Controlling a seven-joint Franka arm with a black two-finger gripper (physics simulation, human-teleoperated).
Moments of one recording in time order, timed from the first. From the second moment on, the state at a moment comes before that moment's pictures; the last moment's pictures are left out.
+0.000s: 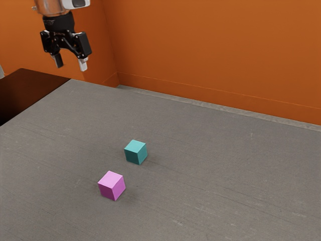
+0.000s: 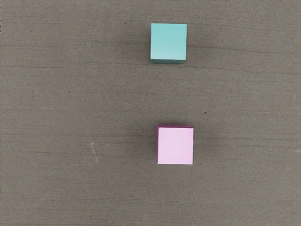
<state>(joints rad) -0.01 0.00 0.06 -1.38 -0.02 1.34 0.03</state>
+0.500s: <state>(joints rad) 0.21 0.02 -0.14 -1.08 0.08 1.27 0.06</state>
